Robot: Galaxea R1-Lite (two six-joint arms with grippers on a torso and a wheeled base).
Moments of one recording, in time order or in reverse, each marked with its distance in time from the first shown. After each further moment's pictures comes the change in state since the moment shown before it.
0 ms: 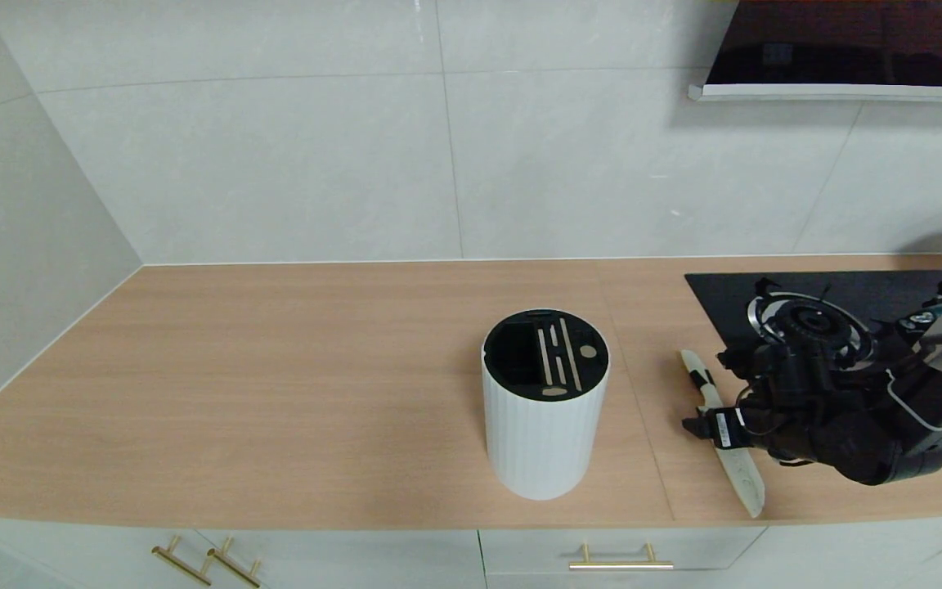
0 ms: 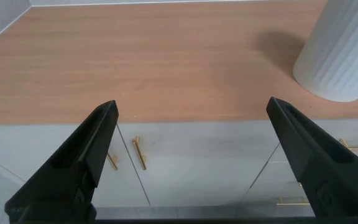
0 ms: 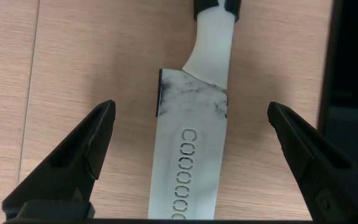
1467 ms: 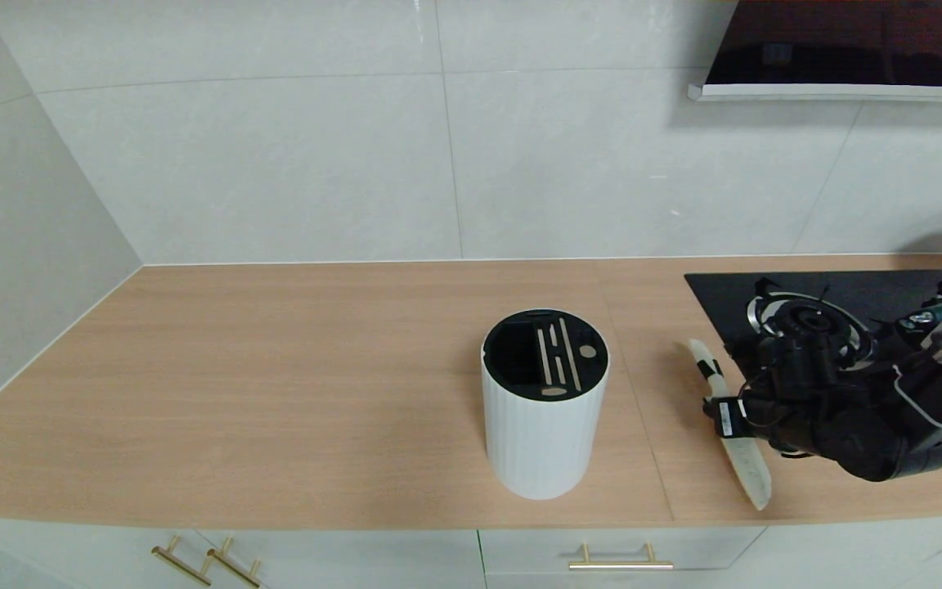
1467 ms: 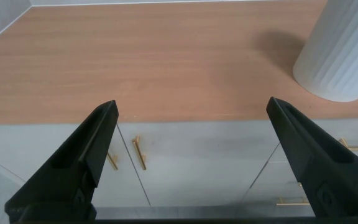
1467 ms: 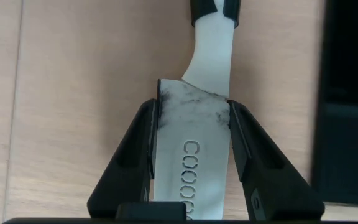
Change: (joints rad) left arm 0.000 0.000 0.000 0.000 0.000 0.000; right arm 0.000 -0.031 -0.003 -0.021 -0.038 0.036
